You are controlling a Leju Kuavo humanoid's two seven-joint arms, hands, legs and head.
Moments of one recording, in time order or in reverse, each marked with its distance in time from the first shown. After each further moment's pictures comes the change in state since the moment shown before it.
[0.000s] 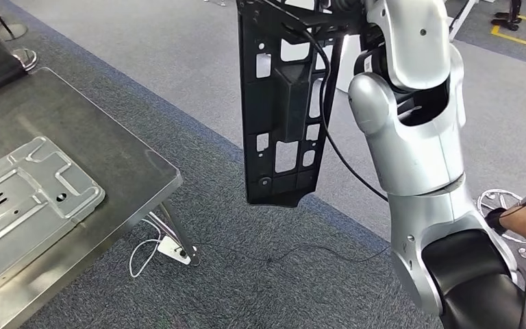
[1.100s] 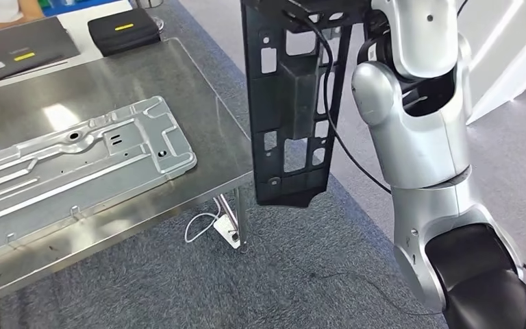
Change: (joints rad) left arm -0.005 0.054 0.001 0.073 0.000 0.004 -0.005; right arm -0.043 0.001 0.002 0.025 -0.009 0.002 -0.001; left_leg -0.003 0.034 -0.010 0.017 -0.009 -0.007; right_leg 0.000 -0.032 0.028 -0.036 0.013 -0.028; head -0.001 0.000
